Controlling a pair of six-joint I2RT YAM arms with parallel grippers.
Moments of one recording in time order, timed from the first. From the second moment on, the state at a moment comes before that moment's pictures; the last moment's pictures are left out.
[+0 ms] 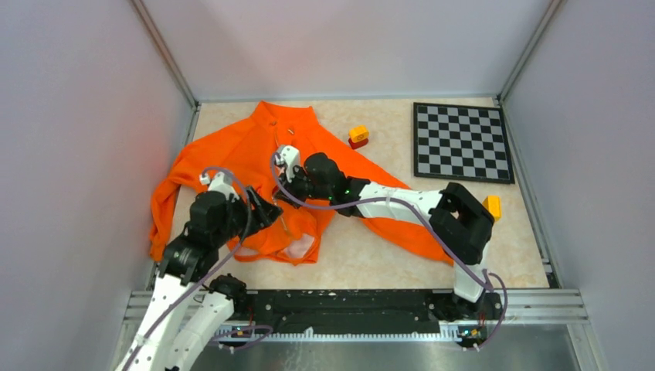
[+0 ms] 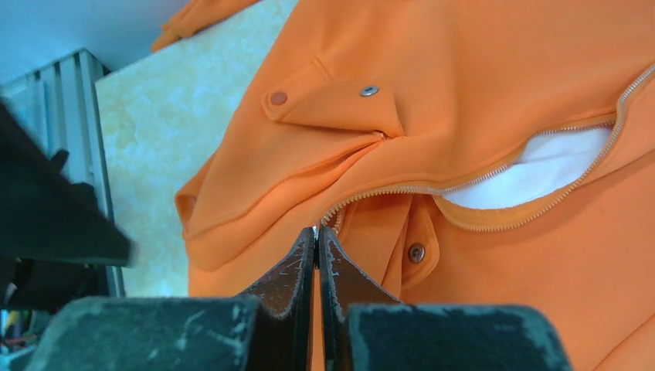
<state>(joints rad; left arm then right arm) -0.31 0.52 0.79 -0.79 0.14 -0.73 1.02 1.89 1.35 0.21 -0.22 0.07</state>
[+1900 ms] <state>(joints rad) -0.31 0.90 0.90 -1.12 0.05 -0.43 0.79 2.52 2.32 -0.13 -0.19 -0.06</state>
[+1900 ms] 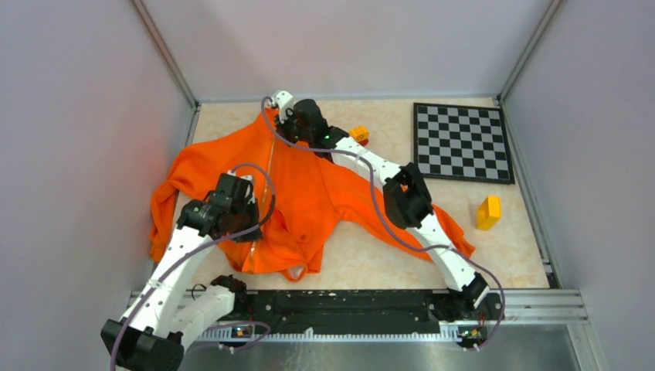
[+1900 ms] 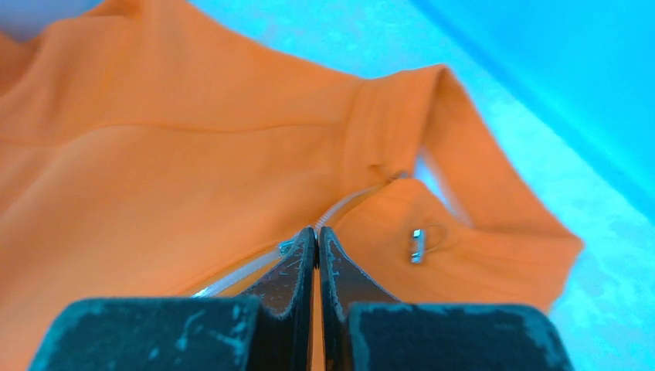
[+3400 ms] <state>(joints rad) -0.31 0.84 0.69 -0.87 -0.01 -0.70 0.67 2.71 2.47 0.35 0.02 0.04</state>
